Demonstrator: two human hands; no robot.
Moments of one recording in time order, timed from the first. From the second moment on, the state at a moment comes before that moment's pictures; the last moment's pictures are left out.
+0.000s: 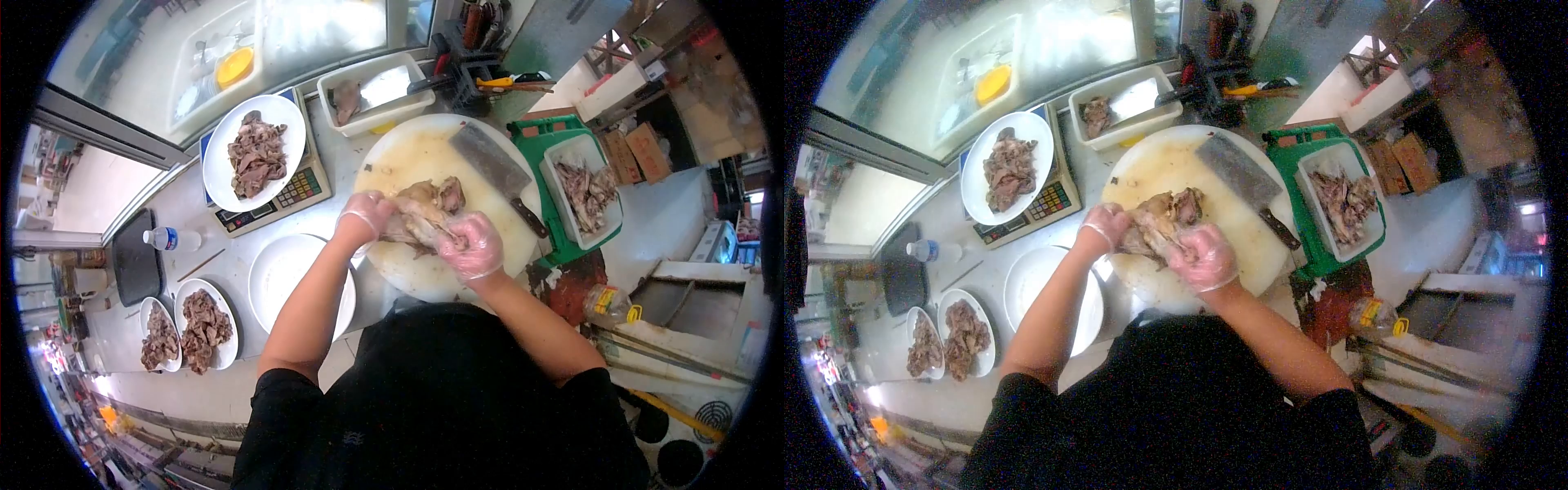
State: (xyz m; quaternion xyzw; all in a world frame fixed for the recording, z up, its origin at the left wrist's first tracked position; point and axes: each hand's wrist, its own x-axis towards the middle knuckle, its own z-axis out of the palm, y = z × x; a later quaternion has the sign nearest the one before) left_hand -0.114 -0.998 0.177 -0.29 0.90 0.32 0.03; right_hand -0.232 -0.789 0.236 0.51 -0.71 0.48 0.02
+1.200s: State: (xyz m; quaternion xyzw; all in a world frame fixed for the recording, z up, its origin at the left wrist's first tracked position) left_hand -0.143 -0.967 0.254 0.05 0.88 0.44 -0.15; right_hand -0.232 -0.788 0.237 0.49 -0.73 0.48 -0.02
